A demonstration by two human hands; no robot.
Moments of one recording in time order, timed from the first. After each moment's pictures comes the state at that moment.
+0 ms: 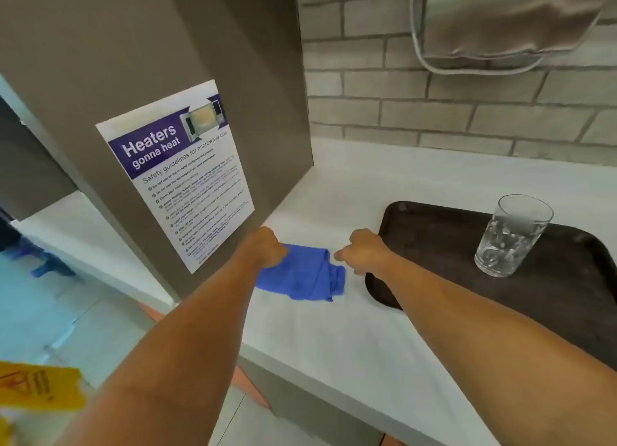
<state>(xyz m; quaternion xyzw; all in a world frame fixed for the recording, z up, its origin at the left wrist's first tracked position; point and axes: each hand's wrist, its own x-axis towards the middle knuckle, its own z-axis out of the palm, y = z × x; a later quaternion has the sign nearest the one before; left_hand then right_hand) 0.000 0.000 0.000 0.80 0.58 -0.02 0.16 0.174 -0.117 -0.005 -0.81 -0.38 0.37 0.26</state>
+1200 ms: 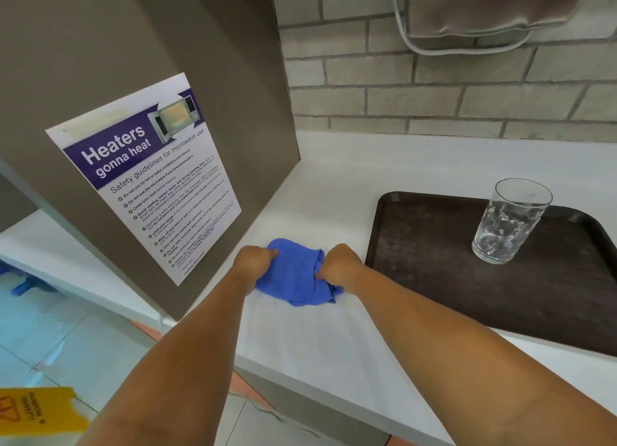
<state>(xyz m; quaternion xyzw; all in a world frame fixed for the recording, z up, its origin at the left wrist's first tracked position) 0.000 0.010 -0.040 0.60 0.64 0.13 0.47 0.146 -0.098 -0.040 -0.82 -0.34 0.39 0.24</state>
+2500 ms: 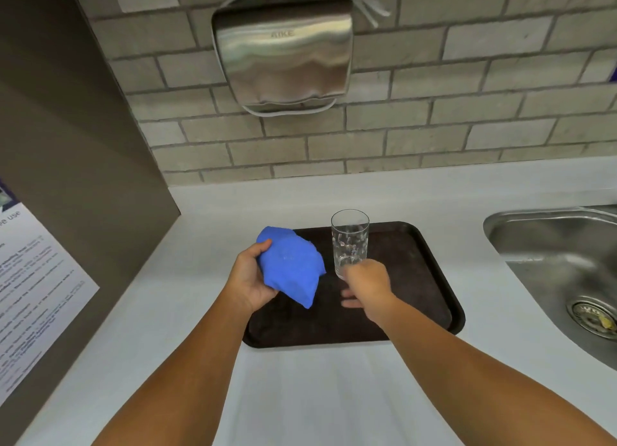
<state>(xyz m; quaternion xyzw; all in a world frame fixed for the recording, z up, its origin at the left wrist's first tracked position) 0.195 -0.123 0.015 0.31 0.29 0.14 0.89 0.315 -0.286 -0.008 -0.74 -0.01 0.31 0.59</state>
